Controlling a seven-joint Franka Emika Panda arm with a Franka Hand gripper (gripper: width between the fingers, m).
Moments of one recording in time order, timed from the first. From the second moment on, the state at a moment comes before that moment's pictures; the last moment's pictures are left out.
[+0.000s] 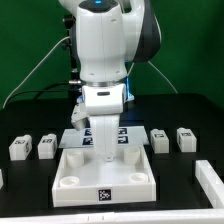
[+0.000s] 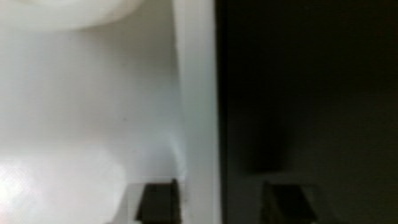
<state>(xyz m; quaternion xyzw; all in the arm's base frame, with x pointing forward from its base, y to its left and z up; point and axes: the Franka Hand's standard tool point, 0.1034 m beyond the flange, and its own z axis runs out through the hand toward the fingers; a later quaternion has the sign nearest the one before) 0.420 -0.007 0.006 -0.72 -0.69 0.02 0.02</state>
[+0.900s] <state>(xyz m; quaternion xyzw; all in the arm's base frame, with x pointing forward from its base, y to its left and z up) 0.424 -0.003 0.008 -0.72 -0.69 0.01 0.02</state>
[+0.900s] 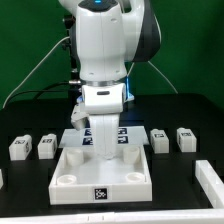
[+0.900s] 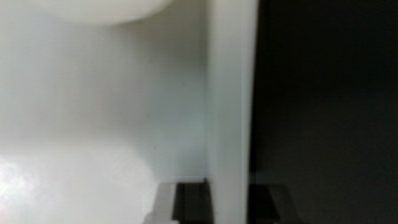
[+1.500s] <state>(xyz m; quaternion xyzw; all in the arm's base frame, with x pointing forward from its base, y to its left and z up) 0.490 0.059 0.011 -0.71 -0.70 -0.02 0.02</state>
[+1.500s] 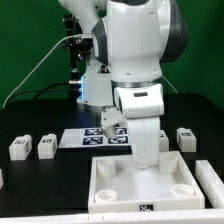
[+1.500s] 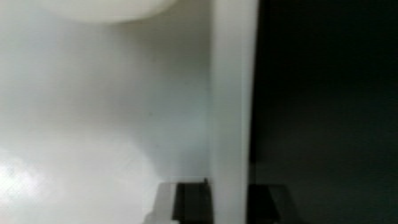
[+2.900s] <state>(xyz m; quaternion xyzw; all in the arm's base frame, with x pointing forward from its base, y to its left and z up) 0.496 0.076 0.006 -0.72 -0.69 0.00 0.02</state>
